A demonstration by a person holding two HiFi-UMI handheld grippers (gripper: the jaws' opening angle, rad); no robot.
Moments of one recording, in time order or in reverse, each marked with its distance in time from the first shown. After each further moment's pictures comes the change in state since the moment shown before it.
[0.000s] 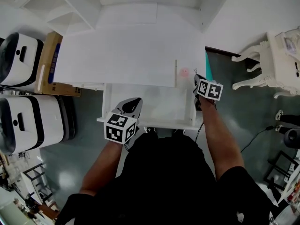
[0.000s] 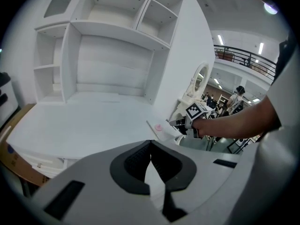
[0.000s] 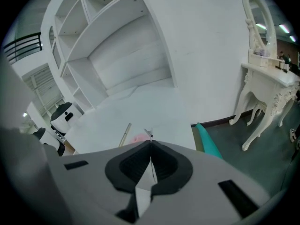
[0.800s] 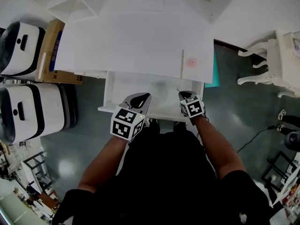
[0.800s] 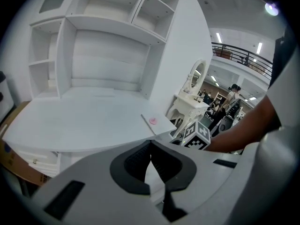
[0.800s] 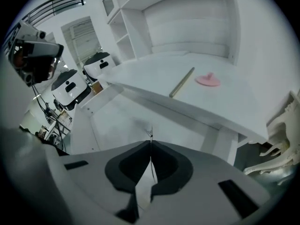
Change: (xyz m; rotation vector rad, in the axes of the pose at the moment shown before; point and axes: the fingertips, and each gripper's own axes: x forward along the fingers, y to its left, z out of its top) left arm 0.009 -0.022 -0.020 0.009 0.044 -0.038; right arm -0.002 0.093 -0.168 -0.493 0.319 0.220
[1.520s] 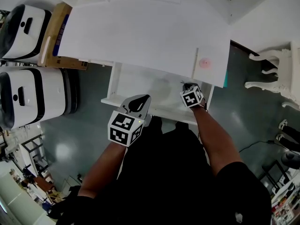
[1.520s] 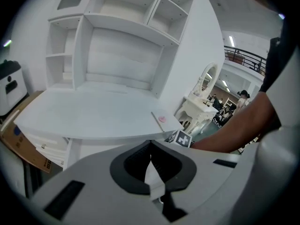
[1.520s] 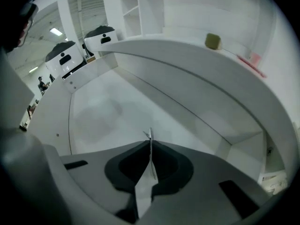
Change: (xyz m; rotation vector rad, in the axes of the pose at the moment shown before) left arm -0.017 0.020 -0.019 -0.108 0.001 0.085; right arm 0.086 -0.025 -0.010 -0.199 0.154 -0.085
